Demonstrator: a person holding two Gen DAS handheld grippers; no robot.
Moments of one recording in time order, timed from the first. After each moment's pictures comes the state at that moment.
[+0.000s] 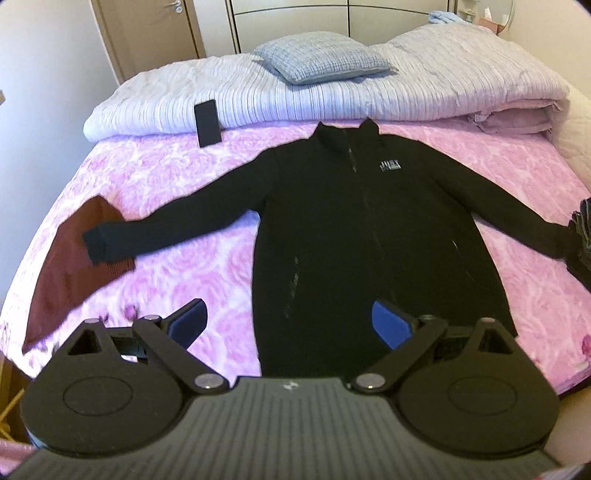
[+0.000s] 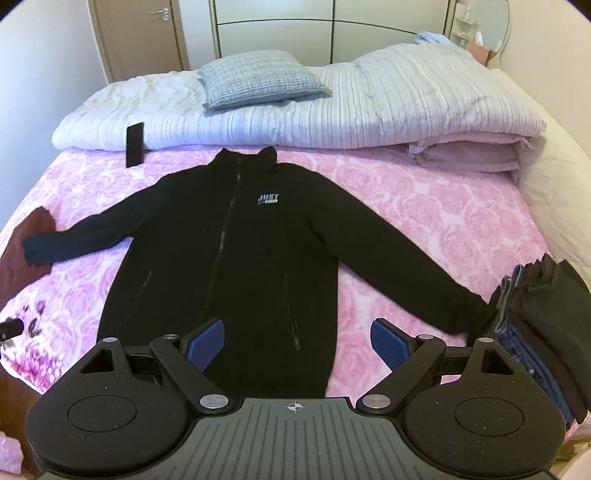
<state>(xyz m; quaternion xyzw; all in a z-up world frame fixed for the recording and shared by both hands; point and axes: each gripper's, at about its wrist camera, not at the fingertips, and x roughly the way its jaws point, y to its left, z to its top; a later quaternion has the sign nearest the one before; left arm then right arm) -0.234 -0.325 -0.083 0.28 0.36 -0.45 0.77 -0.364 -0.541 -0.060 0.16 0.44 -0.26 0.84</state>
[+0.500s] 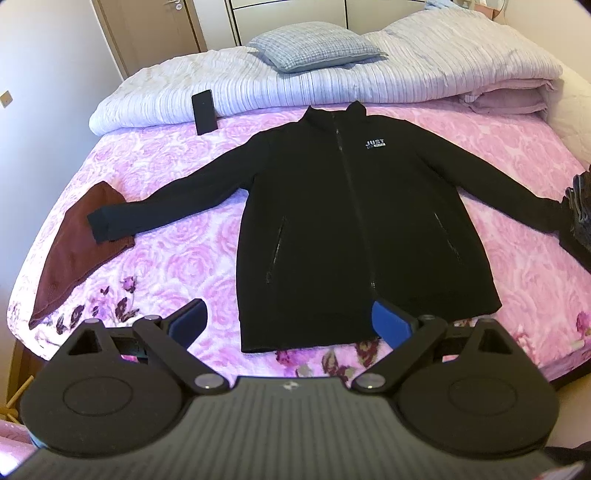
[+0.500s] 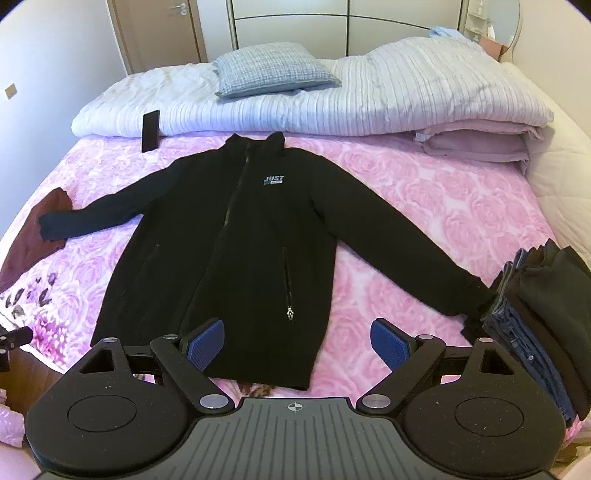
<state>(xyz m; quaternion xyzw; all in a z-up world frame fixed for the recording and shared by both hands) -0.302 -0.306 -0.086 0.30 0.36 -0.43 0.77 -0.416 -0.541 -0.068 0.17 0.44 -0.23 0.85</state>
